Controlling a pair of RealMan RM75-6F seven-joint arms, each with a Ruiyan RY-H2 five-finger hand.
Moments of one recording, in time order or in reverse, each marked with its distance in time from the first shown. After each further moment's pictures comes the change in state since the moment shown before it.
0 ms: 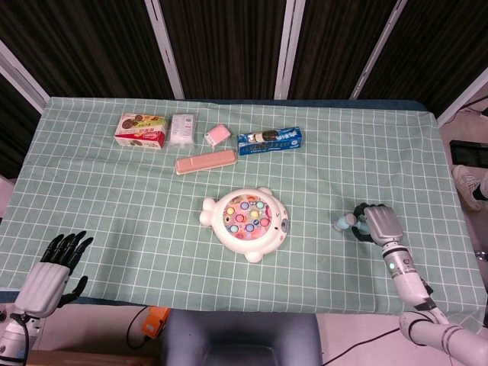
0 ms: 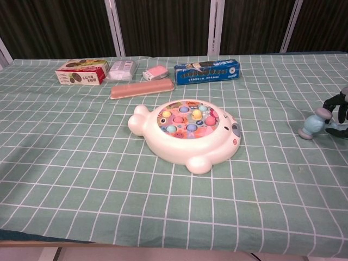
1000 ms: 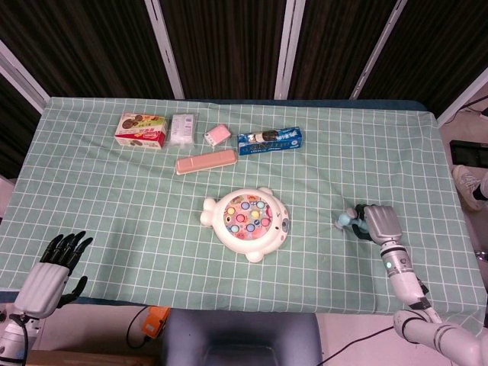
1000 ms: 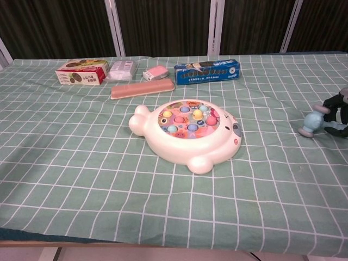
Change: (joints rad) left arm 0.003 0.001 0.001 0.001 0.003 0.006 -0.005; right arm 0.000 -0.056 0.010 0.062 0.025 0.020 -0.048
